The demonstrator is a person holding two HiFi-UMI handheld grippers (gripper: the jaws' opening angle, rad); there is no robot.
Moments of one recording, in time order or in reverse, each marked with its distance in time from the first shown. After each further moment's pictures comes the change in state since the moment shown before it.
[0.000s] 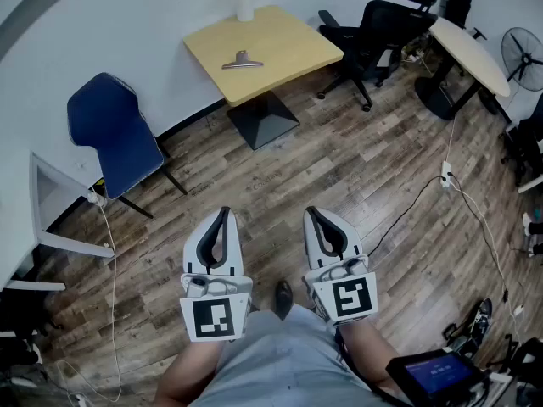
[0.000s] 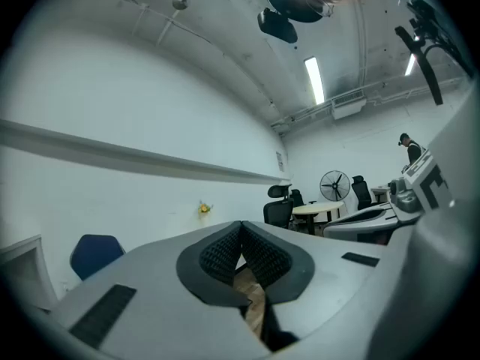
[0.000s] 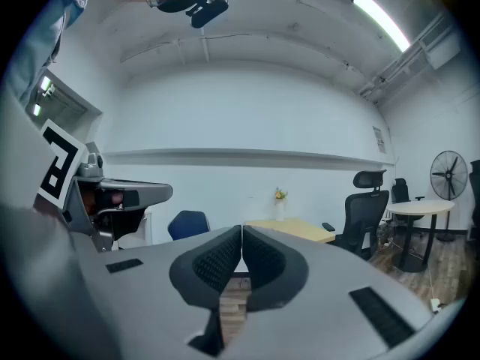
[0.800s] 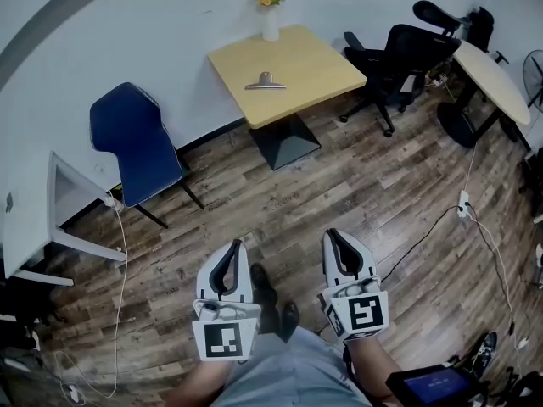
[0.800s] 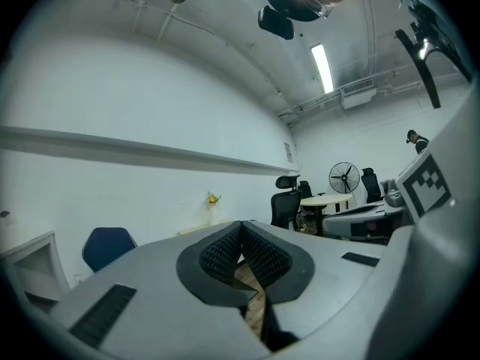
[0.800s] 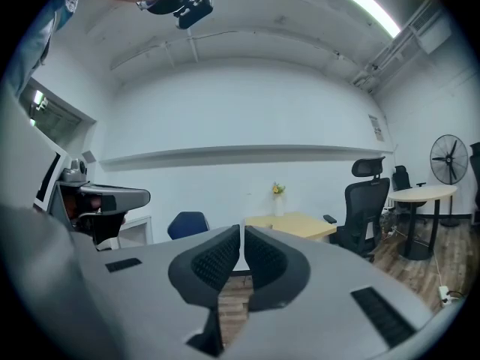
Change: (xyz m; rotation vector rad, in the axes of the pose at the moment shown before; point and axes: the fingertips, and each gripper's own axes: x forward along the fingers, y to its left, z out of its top) left arm 0.001 -0.008 -0.016 0.003 0.063 0.071; right arm 0.009 -0.041 -0.014 0.066 0.006 0.013
